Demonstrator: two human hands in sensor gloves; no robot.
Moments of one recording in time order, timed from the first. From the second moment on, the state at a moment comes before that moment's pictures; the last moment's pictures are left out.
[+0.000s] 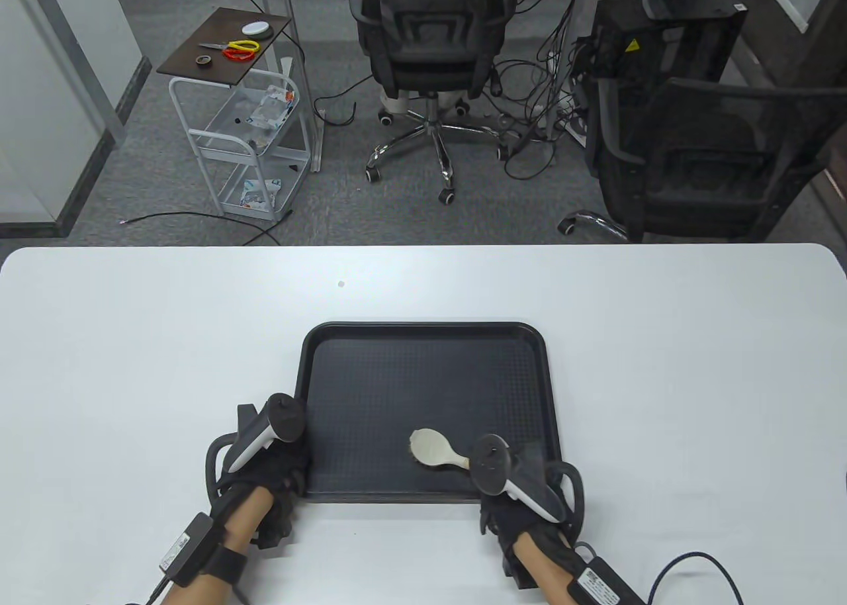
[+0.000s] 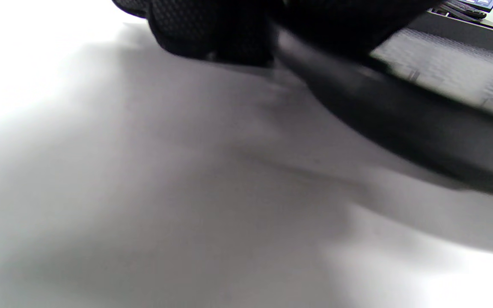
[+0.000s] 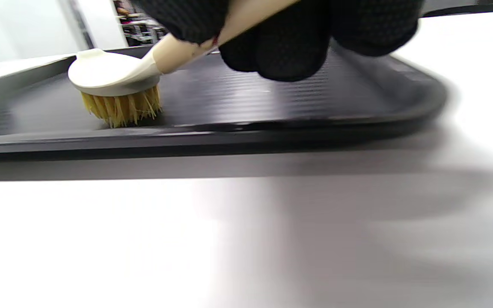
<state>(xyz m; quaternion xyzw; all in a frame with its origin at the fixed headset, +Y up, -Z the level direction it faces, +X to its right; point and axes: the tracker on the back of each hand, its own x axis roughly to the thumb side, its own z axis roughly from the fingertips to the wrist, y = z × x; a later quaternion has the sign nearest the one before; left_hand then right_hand) -0.263 -0.800 -0.346 -0.24 0.04 0.07 0.97 0.109 -0.748 -0.266 0.00 0.11 0.99 0.09</state>
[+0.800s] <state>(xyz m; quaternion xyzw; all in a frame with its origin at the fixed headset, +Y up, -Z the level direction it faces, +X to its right) -0.264 -0.800 -0.346 -0.24 0.04 0.07 0.97 0.074 -0.698 -0.263 0.05 0.02 1.00 0.08</state>
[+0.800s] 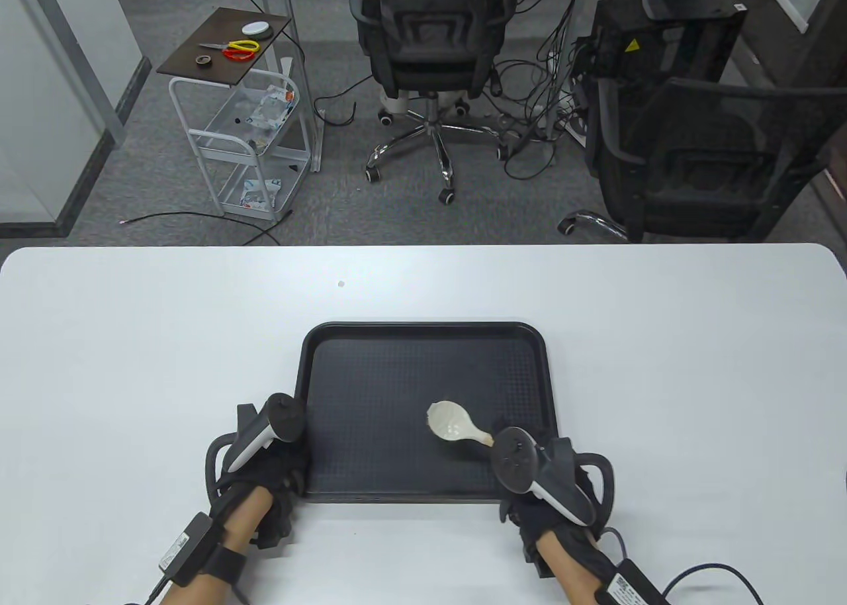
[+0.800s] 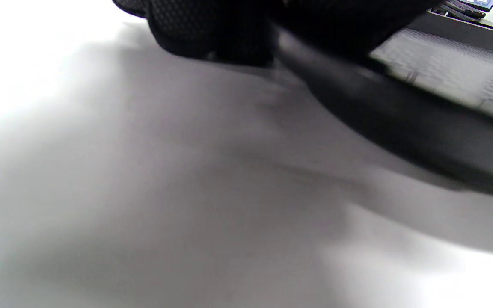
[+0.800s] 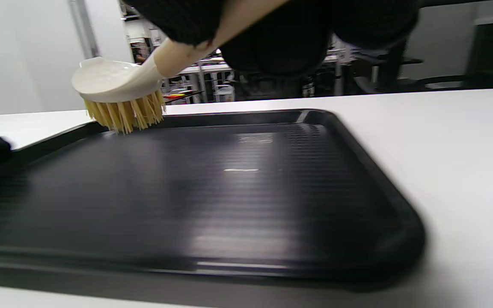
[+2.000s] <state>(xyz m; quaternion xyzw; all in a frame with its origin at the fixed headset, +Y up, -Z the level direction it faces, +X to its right) -0.265 -0.800 -0.346 -0.24 0.04 0.08 0.97 0.152 -0.746 -0.248 -0.02 0.12 0.99 0.07</state>
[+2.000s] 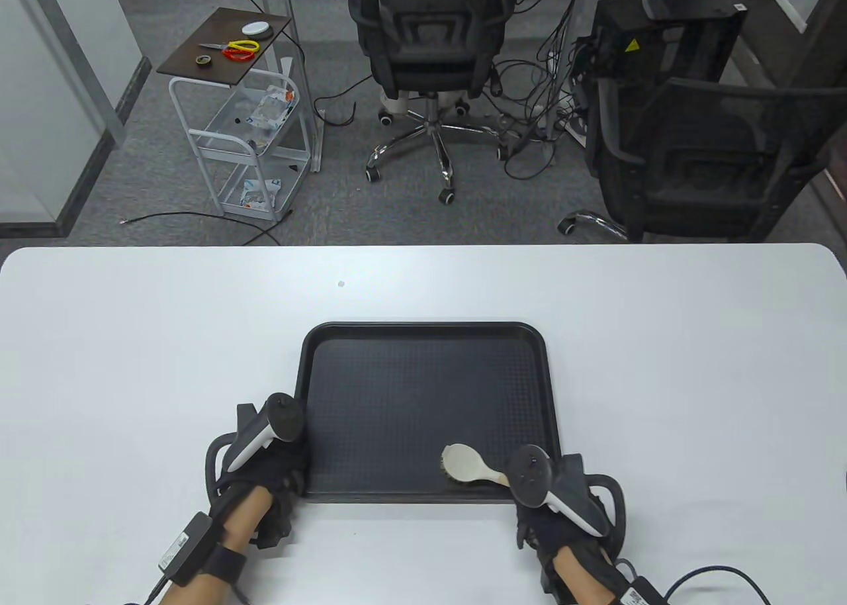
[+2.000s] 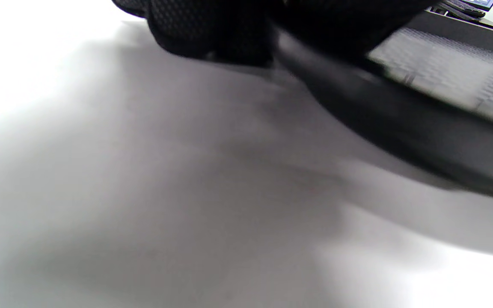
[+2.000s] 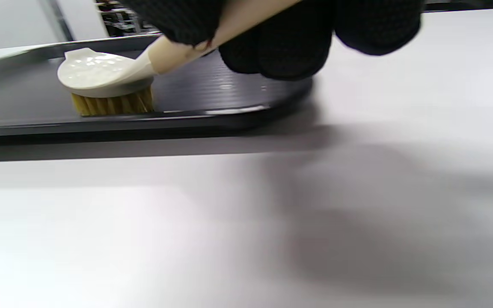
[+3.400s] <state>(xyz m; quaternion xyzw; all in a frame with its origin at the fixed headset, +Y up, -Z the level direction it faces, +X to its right) -0.262 -0.800 -0.345 -0.24 0.04 0.07 0.97 -0.059 -0.751 -0.408 0.00 0.10 0.99 0.12</state>
